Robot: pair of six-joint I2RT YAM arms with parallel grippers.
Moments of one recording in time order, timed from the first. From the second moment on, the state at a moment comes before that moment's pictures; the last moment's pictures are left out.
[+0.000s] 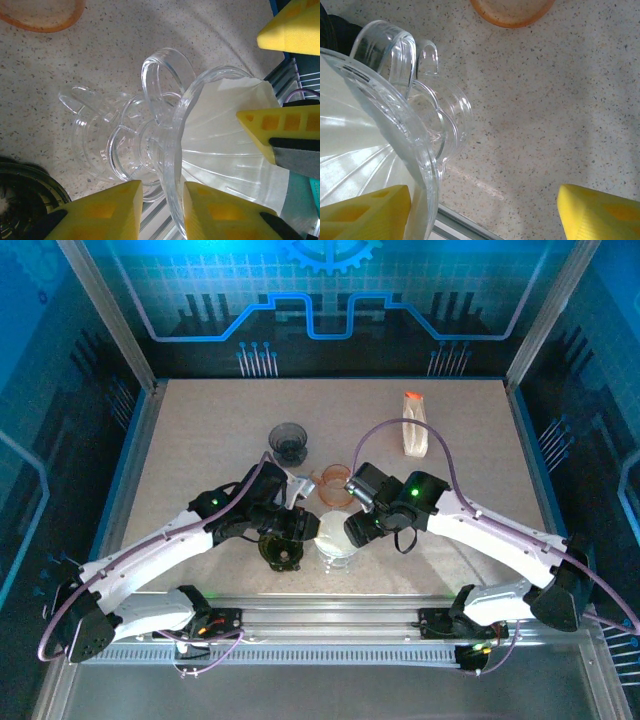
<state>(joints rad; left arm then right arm) -0.73 1.14 0.89 -0.61 0.41 -0.56 0.93 1.32 1.21 -1.13 0.13 0.41</state>
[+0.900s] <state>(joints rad) -0.73 1.11 0.89 -0.60 0.41 -0.57 0.93 1.14 1.22 -1.09 0.24 0.43</state>
